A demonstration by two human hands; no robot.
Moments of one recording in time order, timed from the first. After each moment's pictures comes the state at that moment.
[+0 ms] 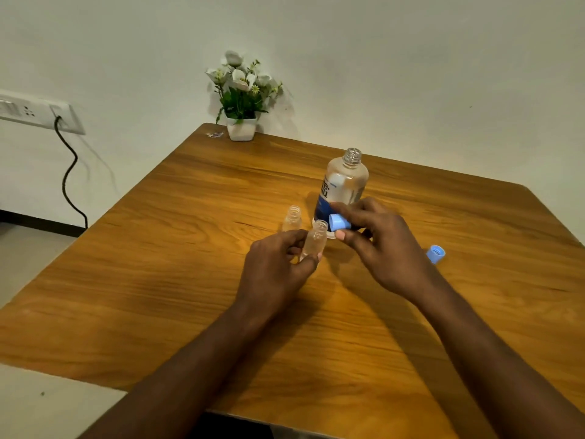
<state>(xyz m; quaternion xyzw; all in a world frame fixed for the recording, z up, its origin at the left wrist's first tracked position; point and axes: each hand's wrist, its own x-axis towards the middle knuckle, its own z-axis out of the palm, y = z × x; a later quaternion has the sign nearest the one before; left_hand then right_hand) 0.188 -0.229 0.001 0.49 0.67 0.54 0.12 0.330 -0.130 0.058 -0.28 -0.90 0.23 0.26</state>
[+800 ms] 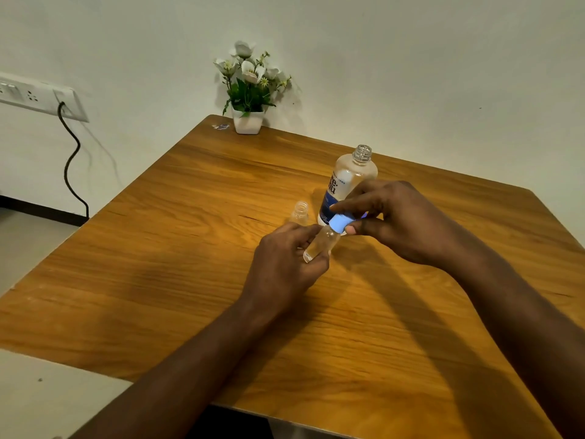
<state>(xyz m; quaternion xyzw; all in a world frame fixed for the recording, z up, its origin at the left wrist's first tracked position) 0.190 -0.230 0.004 0.52 0.64 0.55 0.11 0.322 -0.115 0.109 -0.21 -0.96 0.13 0.11</state>
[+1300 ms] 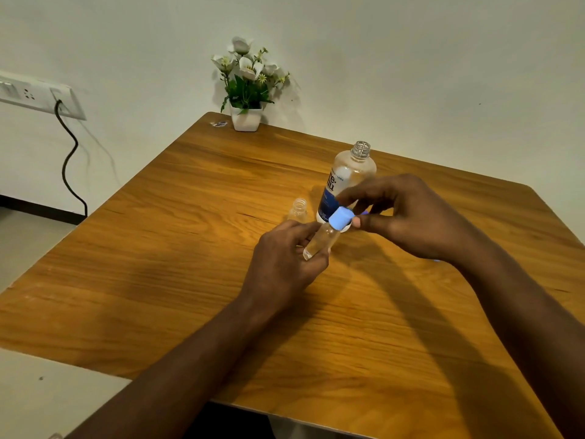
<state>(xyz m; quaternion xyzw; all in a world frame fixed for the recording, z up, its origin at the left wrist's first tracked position) 0.191 -0.230 0.004 0.52 0.64 0.55 0.11 0.329 -0.116 0.112 -0.24 -0.93 0.22 0.15</state>
